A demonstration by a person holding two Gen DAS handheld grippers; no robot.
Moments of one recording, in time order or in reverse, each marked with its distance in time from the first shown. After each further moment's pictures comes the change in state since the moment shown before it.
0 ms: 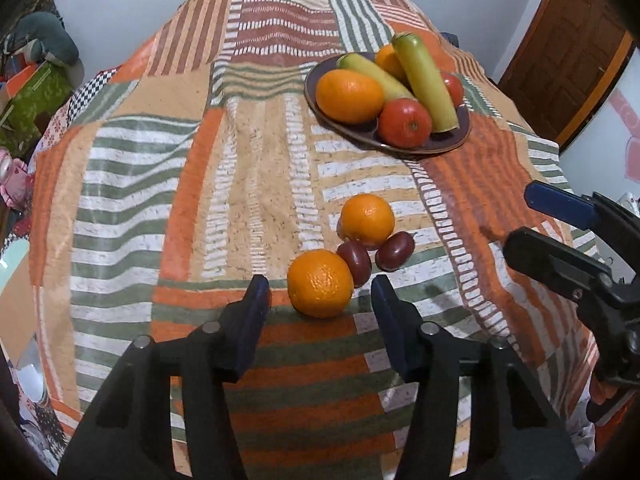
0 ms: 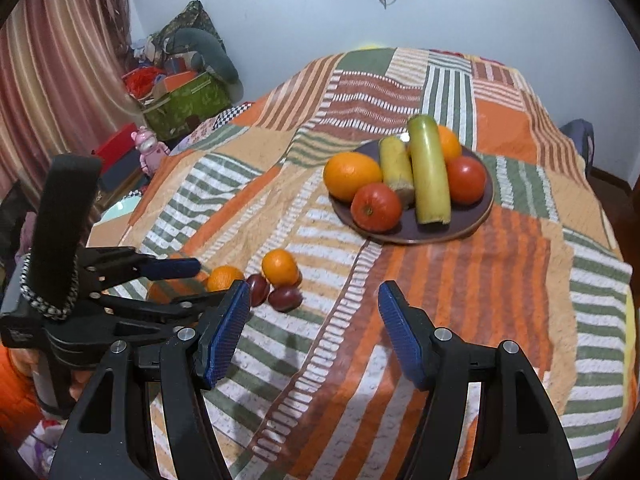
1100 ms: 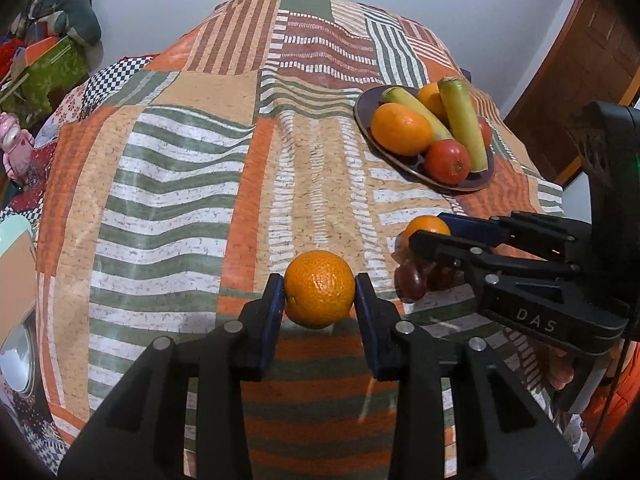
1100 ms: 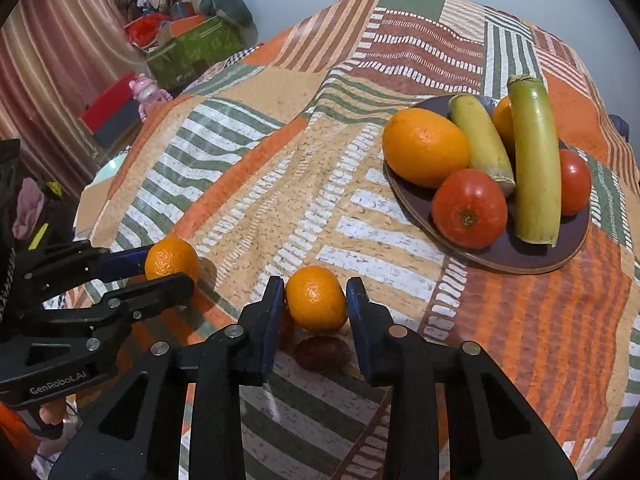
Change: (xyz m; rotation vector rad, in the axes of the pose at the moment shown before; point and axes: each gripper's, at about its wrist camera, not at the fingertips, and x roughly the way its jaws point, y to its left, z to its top) left arm -0.012 0.052 -0.003 -0.099 -0.089 -0.042; right arm 0.081 0.030 0.025 -0.053 0.174 0.025
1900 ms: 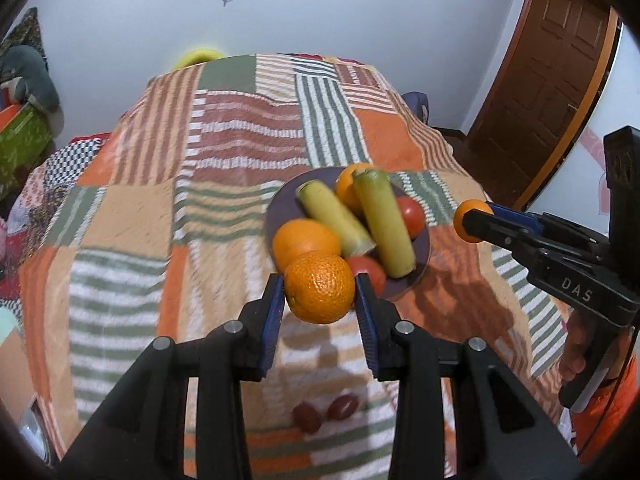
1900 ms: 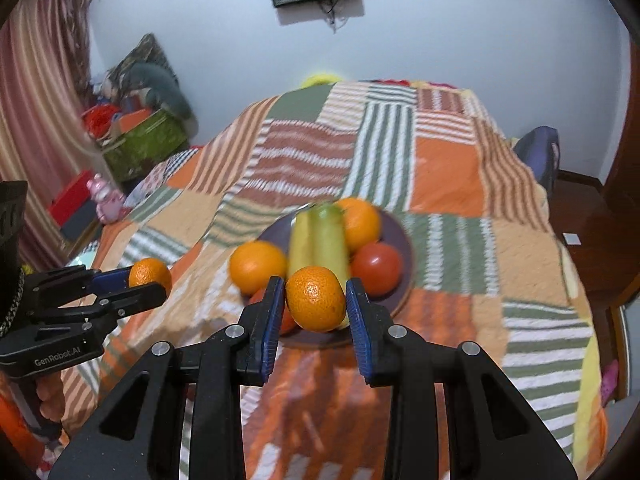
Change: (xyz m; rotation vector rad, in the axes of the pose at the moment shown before) left arm 0.000 -0.080 0.096 0.136 -0.122 -0.082; right arm -0.099 -0.100 0.025 0.141 -0.272 -0.156
